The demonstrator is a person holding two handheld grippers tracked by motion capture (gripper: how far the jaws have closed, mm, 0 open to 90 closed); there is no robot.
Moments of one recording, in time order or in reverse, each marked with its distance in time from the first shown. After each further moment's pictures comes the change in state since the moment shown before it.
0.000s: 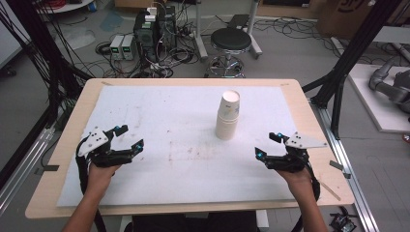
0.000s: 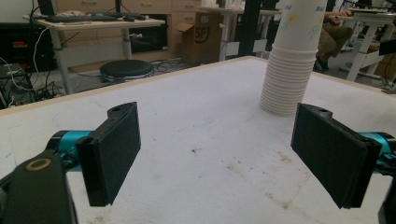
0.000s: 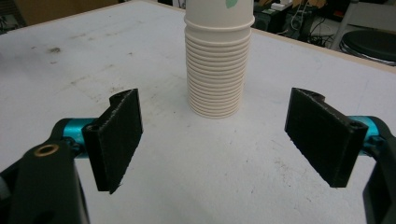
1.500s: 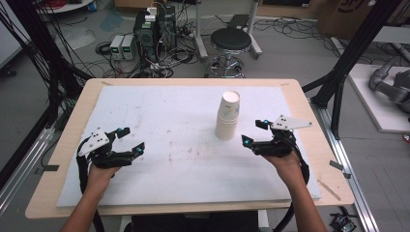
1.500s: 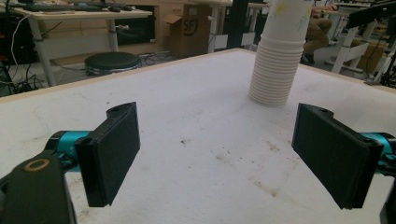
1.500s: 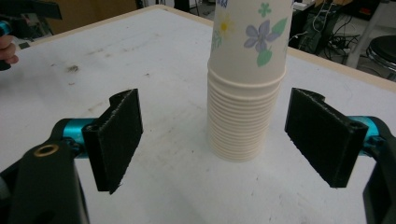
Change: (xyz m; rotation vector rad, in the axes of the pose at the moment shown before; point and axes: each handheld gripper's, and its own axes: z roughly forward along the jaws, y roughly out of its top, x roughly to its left) left arm 0.001 -0.004 0.000 0.024 -0.053 -0.012; right arm 0.009 0.052 0.032 0.034 0.066 -0.011
